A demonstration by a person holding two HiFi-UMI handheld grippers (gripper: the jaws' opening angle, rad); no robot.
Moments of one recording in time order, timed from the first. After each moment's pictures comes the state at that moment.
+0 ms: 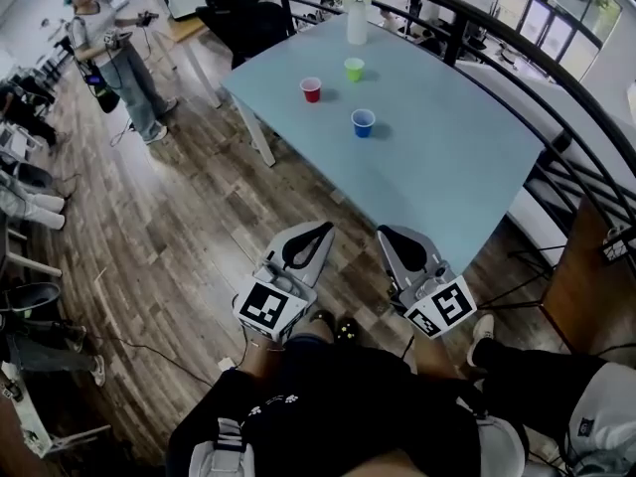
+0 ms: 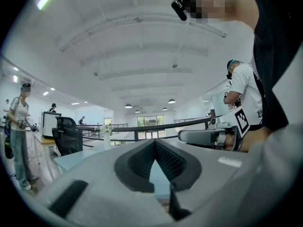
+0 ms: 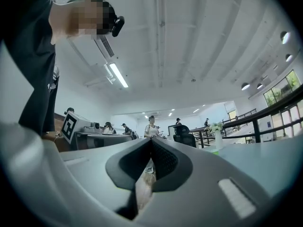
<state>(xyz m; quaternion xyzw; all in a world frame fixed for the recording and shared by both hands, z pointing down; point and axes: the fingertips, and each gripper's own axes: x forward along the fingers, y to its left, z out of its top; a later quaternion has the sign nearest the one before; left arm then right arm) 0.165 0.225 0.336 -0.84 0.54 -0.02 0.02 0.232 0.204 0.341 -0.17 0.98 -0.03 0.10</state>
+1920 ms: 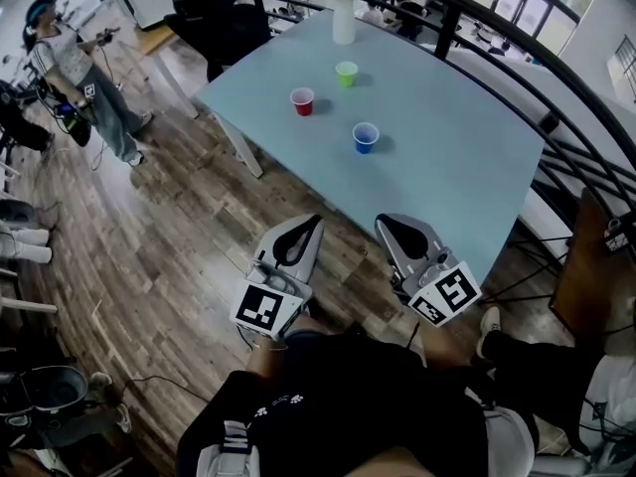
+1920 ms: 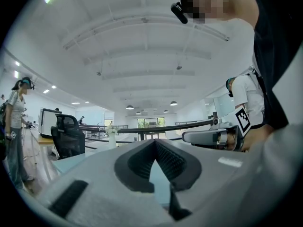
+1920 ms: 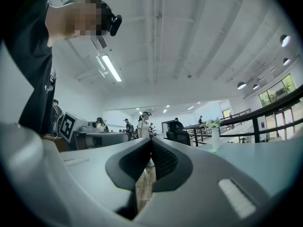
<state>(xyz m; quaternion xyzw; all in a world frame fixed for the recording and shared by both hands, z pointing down) 0.062 0.133 0.346 -0.84 0.54 0.00 0.02 0.144 0.109 0.354 -0.20 0.98 -0.04 0.07</state>
